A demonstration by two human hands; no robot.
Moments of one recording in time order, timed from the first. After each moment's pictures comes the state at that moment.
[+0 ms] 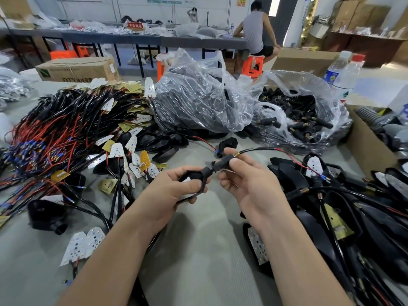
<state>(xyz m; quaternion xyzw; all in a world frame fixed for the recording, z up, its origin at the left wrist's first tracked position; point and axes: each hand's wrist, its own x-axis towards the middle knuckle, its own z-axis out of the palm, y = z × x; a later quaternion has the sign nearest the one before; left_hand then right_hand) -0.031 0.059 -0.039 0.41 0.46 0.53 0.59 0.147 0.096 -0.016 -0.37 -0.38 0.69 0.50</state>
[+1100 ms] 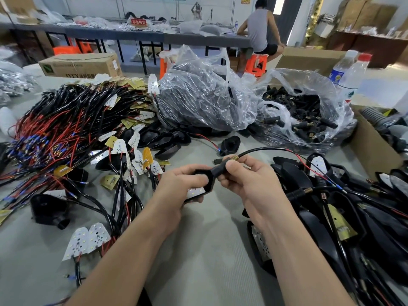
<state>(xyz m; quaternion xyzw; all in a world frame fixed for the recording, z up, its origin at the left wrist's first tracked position) -0.011 0.060 -0.034 0.35 0.52 0.55 0.55 0.146 0.097 -0.020 -0.39 -0.43 0.64 0.50</state>
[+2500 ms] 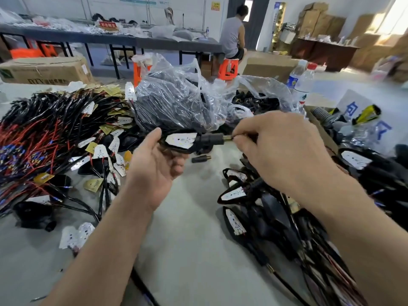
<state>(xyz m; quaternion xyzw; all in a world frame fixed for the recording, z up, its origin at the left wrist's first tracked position) -0.007 0.054 0.016 0.29 0.37 0.63 0.62 0.205 0.035 0.107 -0.54 -0.79 -0.07 0.27</state>
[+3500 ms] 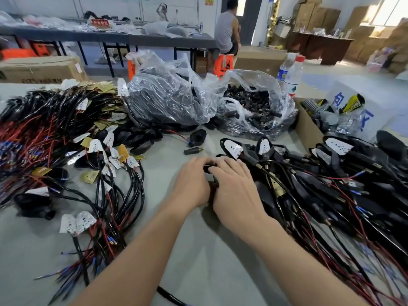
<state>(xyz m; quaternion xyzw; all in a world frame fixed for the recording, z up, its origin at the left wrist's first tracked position) 0.068 0.057 -0.038 0.67 0.64 0.32 0.21 0.193 0.025 -0.025 -0.53 -0.82 -0.01 0.21</state>
